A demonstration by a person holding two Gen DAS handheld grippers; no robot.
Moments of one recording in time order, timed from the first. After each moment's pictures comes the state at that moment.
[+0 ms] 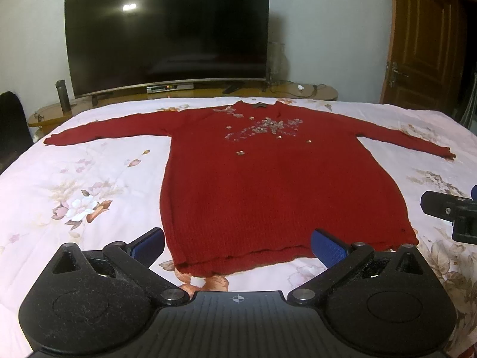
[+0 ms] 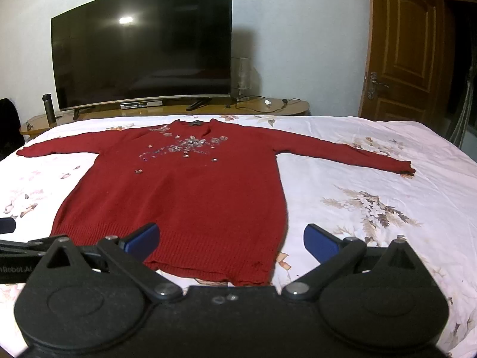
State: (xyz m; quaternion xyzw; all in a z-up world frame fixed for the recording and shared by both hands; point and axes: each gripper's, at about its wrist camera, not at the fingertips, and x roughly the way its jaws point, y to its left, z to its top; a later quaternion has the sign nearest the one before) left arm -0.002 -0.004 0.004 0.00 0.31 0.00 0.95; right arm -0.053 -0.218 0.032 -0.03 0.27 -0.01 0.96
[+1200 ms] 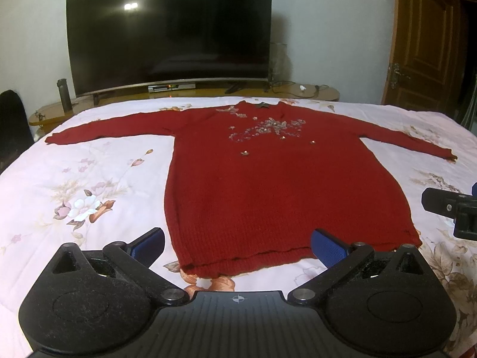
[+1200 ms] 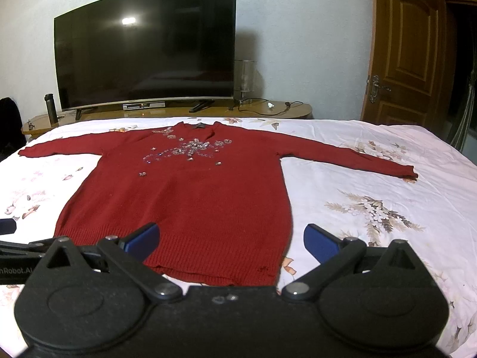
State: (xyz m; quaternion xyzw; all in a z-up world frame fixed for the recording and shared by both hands) left arm -0.002 -0.004 0.003 0.00 0.31 0.00 0.95; right arm -0.053 -0.213 0.033 -0.03 0.27 -0.01 0.96
